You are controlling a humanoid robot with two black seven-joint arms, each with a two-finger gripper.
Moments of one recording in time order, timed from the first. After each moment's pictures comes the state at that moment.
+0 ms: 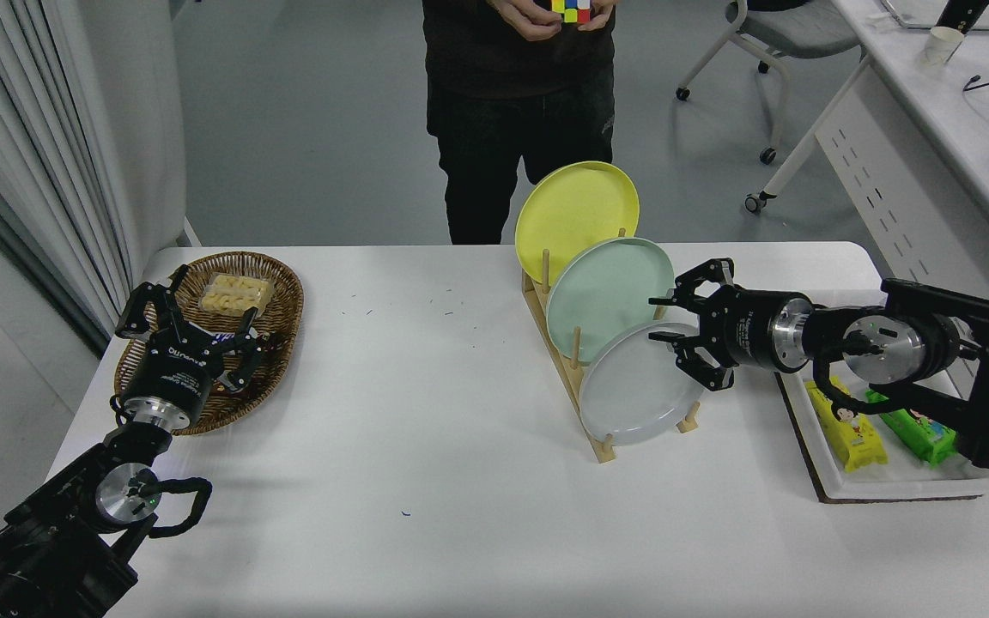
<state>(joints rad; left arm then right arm) -0.46 0.30 -1.06 -0.55 0.23 -0.56 -0.49 1.12 -0.60 0.00 1.15 0.33 0.01 -0.19</state>
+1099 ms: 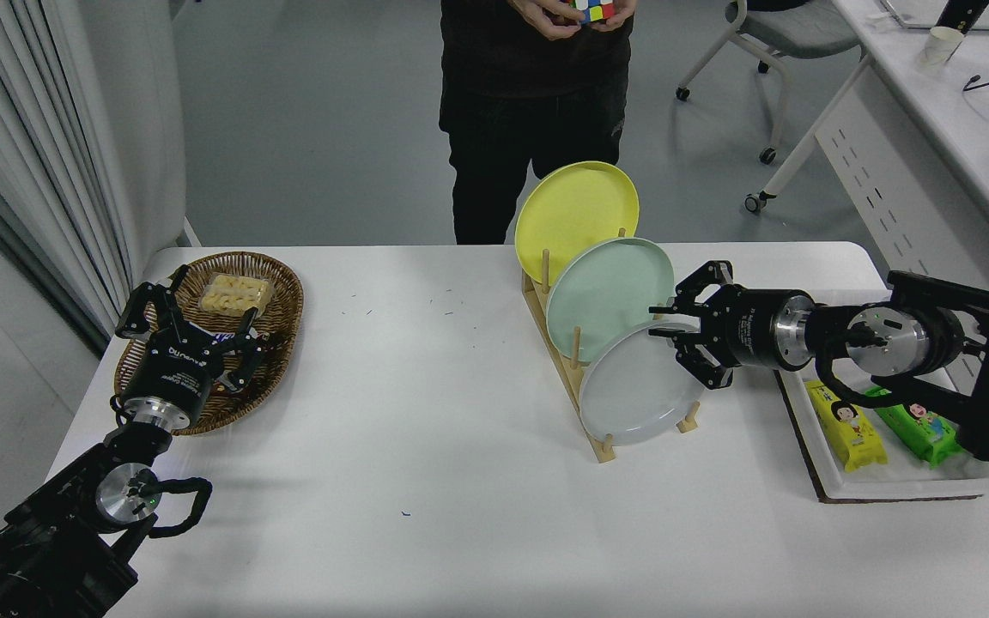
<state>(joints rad) -0.46 0.30 -1.06 -0.55 0.23 -0.56 -0.49 1.13 -0.61 0.00 1.15 0.36 0.00 -0.22</state>
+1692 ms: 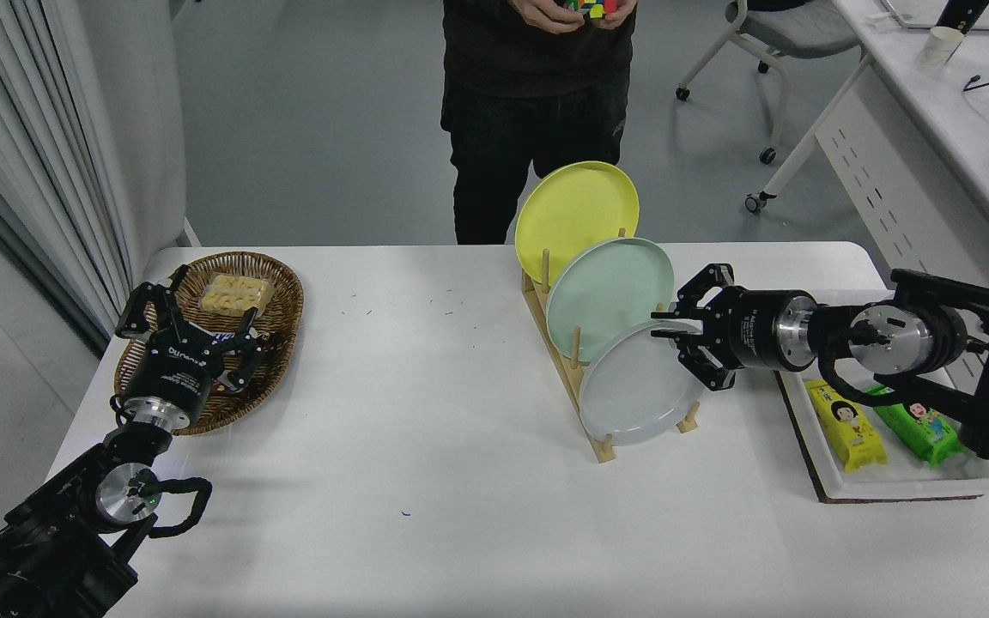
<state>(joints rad) -0.46 0.30 -1.06 -0.55 0.23 -0.56 -0.49 1.14 -0.61 0.00 1.15 0.36 0.00 -0.24</state>
